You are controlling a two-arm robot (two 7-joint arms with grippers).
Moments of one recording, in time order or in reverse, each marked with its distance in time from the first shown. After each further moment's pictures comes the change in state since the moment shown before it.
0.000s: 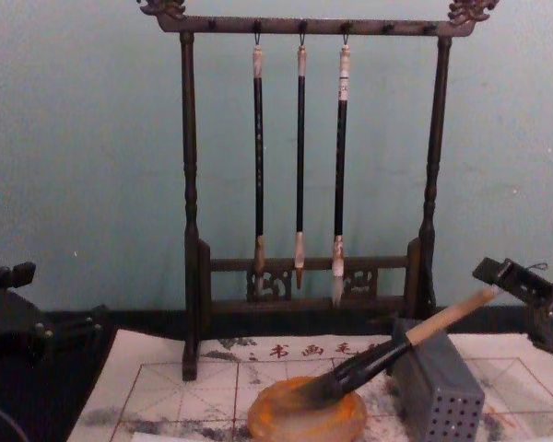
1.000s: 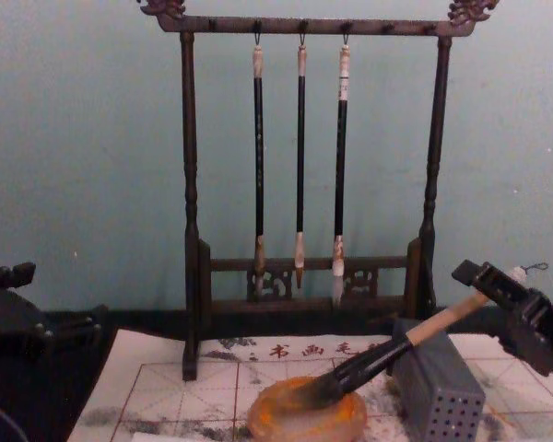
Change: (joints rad) left arm 0.000 0.000 0.000 0.000 0.000 0.000 0.000; right arm 0.072 -0.039 -0.063 0.146 0.090 -0.058 0.076
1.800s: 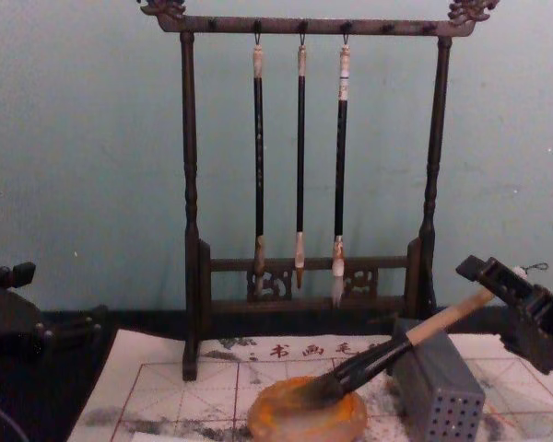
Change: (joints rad) left arm 0.000 0.000 0.000 0.000 0.000 0.000 0.000; right arm 0.006 0.009 -0.020 0.006 0.056 -0.008 0.003
